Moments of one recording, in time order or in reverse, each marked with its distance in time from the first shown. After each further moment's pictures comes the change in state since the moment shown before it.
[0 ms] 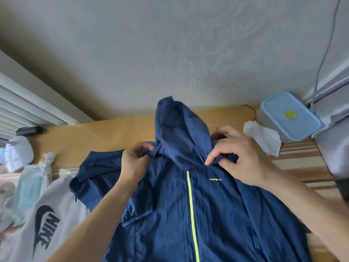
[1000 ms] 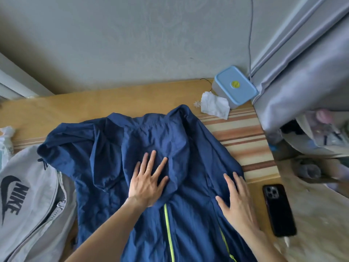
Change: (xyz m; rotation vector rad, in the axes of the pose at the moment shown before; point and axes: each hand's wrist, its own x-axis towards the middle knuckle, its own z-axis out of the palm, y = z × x) left_hand -0.147 -0.132 0.072 1.102 -0.311 0.610; right_hand -0.301 -0.024 0.083 -0.543 0.004 0.895
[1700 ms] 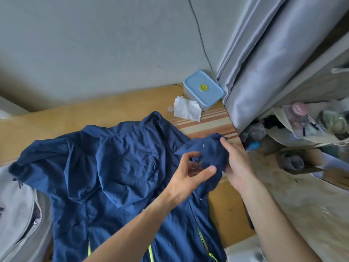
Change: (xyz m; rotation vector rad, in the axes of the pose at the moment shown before) left_hand 0.025 0.192 -0.099 -1.408 -0.449 -0.121; right_hand 0.086 -0.014 -0.149 1.556 -0.045 0.672
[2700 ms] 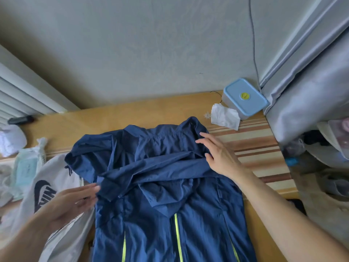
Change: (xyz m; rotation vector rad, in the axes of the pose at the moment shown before) left_hand -0.185 -0.027 -0.301 -0.381 0.700 -0.482; right_hand 0.069 0.054 0.101 -1.465 -0.443 -1.092
